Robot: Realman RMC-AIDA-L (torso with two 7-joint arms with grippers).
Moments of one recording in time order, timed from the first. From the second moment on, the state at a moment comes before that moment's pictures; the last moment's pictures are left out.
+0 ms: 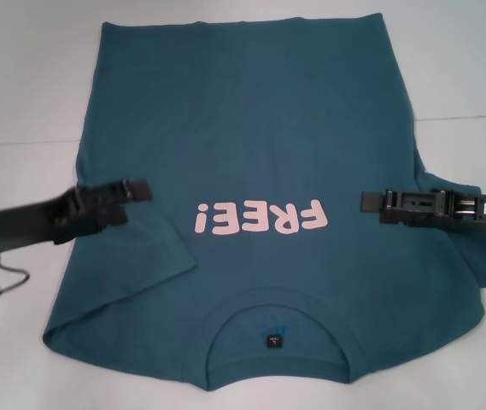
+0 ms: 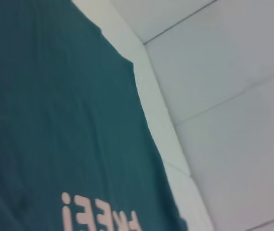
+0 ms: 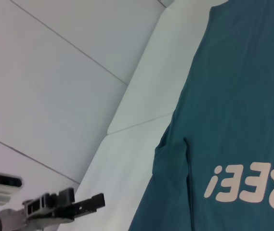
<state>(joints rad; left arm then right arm) -0.59 -2.06 0.63 0.67 1.99 1.41 -2.31 0.57 1.97 -0.59 -0.63 -2.03 -1.55 2.17</state>
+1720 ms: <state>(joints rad) -0.40 -2.15 0.63 0.77 1.98 1.77 -1.98 0.52 1.84 -0.42 -0.85 -2.43 -1.51 2.47</state>
